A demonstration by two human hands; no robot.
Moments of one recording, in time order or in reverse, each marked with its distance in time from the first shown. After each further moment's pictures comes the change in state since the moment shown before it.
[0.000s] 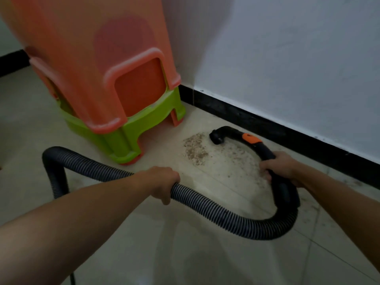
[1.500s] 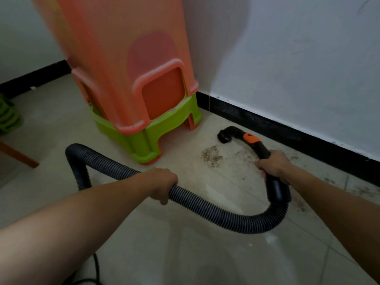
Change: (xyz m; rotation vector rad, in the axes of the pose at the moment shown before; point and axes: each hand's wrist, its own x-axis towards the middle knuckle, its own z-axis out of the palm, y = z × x) left_hand -0.054 -0.019 0.008 0.021 -0.004 -0.089; right_hand 0.005 -0.026 0.048 -0.095 0.125 -0.065
